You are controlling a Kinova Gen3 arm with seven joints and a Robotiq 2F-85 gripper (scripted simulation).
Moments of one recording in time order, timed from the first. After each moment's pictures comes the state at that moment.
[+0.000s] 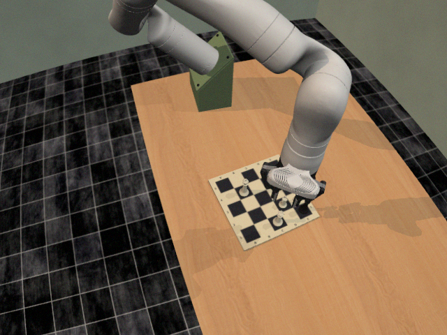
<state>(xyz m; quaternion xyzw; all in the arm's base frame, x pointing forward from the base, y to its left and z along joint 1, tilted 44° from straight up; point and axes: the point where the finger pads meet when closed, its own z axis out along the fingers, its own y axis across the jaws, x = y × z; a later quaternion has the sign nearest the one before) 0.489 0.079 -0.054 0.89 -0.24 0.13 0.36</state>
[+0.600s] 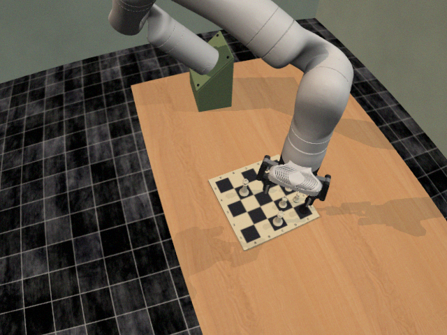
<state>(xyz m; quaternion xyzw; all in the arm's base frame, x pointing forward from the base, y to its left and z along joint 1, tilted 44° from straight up) 0.490 0.087 -0.048 0.89 -0.24 0.13 0.36</state>
